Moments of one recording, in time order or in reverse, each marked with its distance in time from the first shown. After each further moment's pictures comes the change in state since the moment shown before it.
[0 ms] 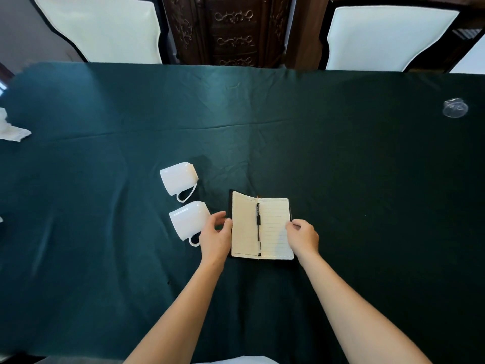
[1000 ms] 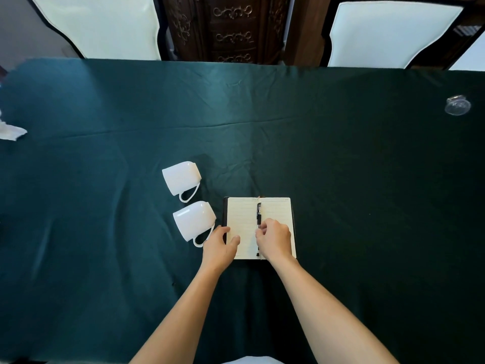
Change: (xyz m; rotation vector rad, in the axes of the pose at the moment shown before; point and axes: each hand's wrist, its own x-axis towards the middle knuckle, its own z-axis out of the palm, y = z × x) left_hand 0.009 -0.021 -0.017 0.442 -0.215 -0.014; right_hand -0.032 -0.023 0.061 -0.337 -0.093 -0.297
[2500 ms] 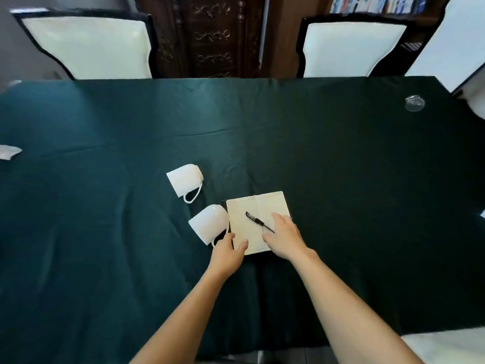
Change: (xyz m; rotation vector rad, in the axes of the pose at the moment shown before) left_hand -0.039 -0.021 -0.021 0.076 -0.199 0.077; right_hand -0.061 -0.005 -0.029 -0.162 -0.125 -0.033
